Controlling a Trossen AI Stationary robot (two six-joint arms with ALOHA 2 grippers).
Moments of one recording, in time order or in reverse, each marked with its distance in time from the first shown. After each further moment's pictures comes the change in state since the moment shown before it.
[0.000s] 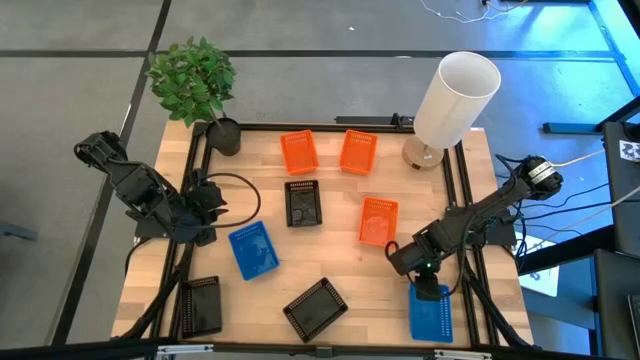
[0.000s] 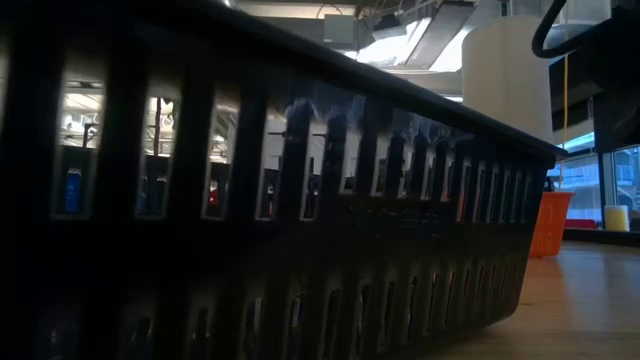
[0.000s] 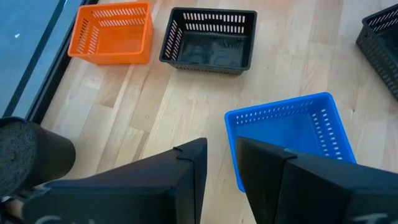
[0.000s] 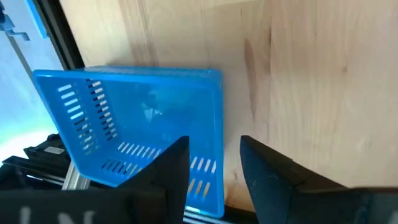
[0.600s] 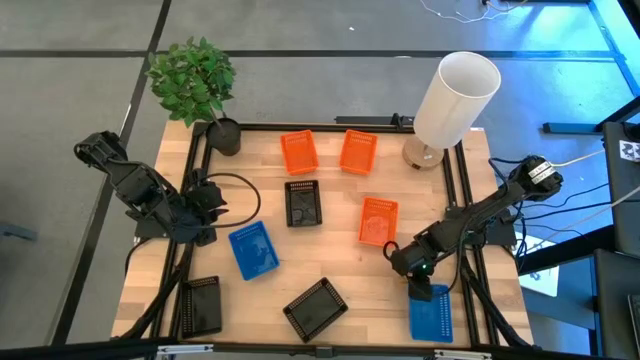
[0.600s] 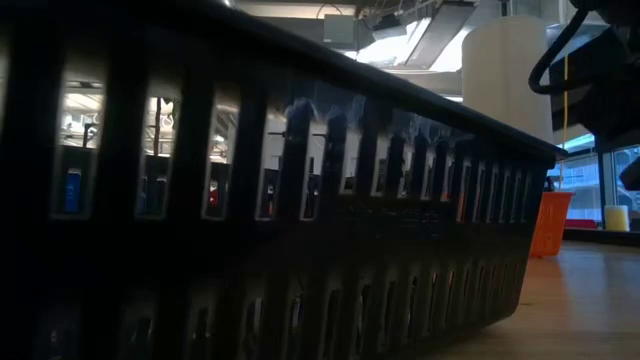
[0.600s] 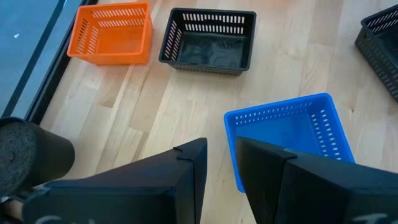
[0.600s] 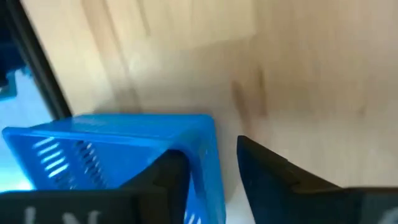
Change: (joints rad) left arm 0.000 0.000 0.000 0.003 0.000 -0.001; right arm 0.001 0.000 -0.180 0.322 0.048 0.136
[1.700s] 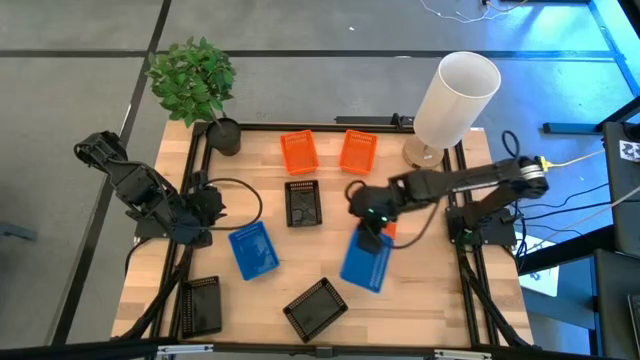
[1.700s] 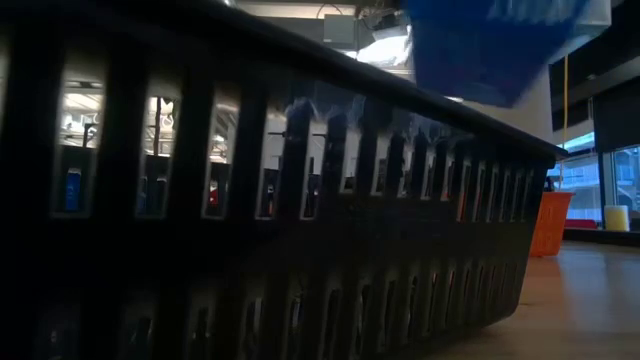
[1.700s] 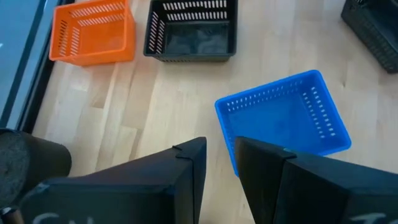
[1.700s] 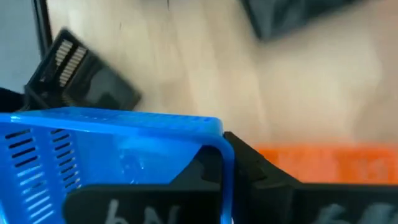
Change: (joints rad) left arm 0.000 0.000 0.000 0.000 0.064 0.101; right arm -0.399 0.143 0.719 -0.367 0.288 -0.378
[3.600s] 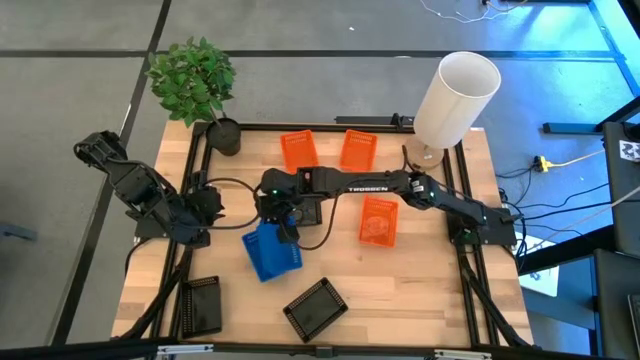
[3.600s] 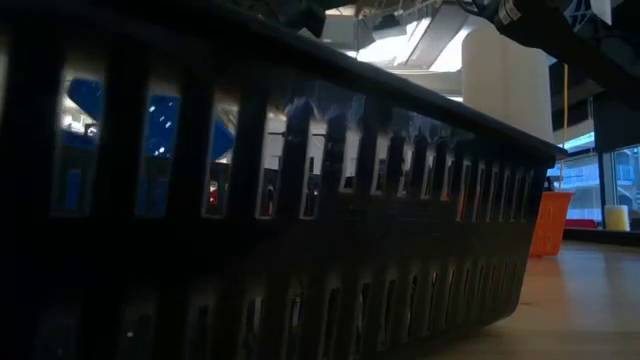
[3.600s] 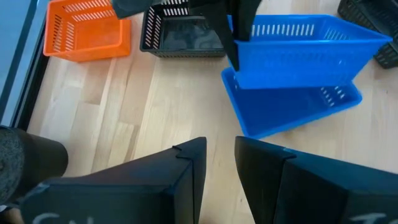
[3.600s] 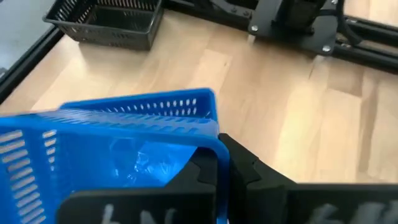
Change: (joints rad) left arm -0.002 -0.008 0.000 -0.009 0.022 -0.004; right arm -0.143 0.862 0.947 0.219 -0.232 -0.705
